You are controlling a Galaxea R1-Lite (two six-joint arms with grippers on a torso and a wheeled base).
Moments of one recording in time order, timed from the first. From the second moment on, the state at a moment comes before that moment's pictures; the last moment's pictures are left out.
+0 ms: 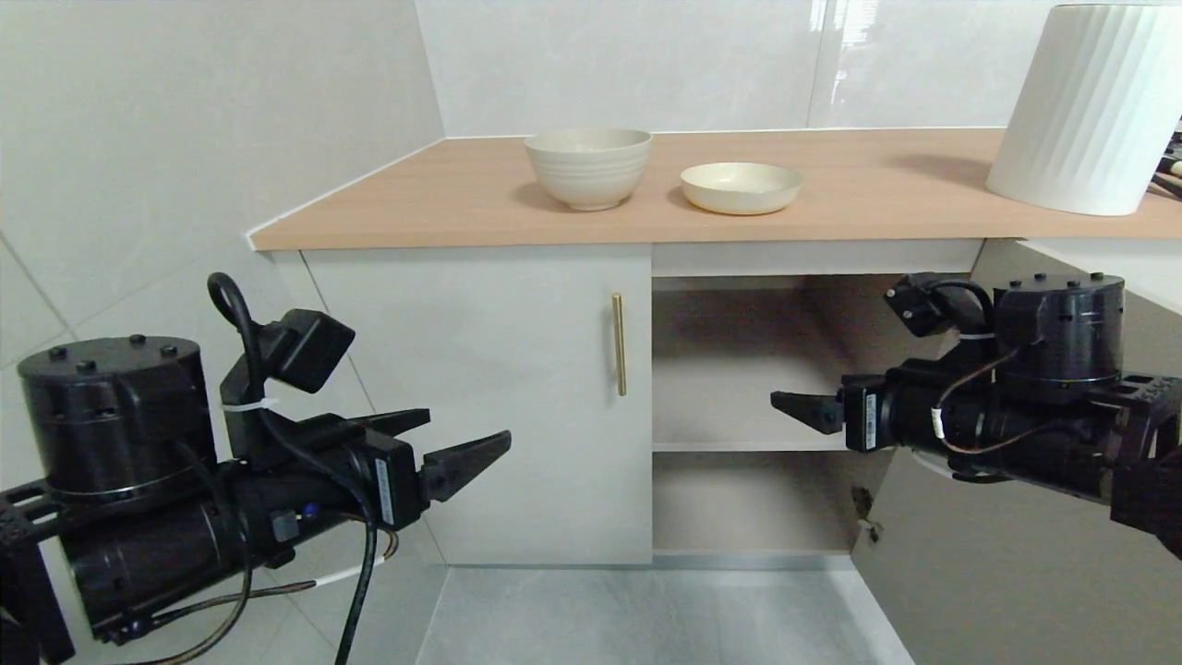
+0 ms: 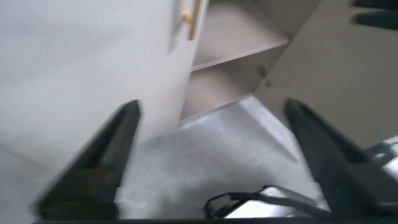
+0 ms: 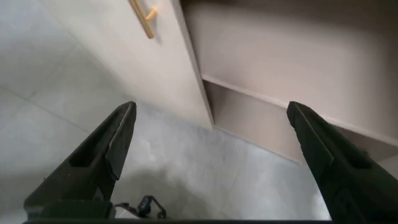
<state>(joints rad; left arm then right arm) -0.40 1.44 -0.52 -0.63 -0.18 -0.15 0.46 1.65 -0.77 -0.56 0.07 0.11</state>
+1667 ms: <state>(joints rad) -0.36 1.34 -0.61 -0.43 -0.19 -0.13 0.51 1.39 -0.84 -0.18 0.04 0.07</state>
